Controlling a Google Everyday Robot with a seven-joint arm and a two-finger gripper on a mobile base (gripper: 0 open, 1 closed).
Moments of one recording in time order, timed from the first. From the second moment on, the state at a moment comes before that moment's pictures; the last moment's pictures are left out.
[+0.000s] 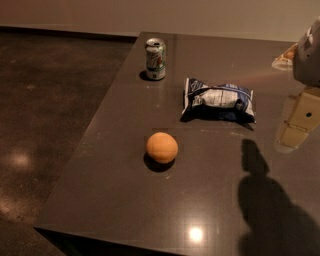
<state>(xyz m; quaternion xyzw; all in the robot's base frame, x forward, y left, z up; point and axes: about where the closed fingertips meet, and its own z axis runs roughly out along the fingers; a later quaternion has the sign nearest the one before) 0.438 -0.217 0.977 -0.60 0.78 -0.03 0.16</state>
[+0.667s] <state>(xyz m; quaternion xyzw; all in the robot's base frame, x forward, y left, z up) 0.480 -0.202 0.966 -0.58 0.79 -0.01 0.18</state>
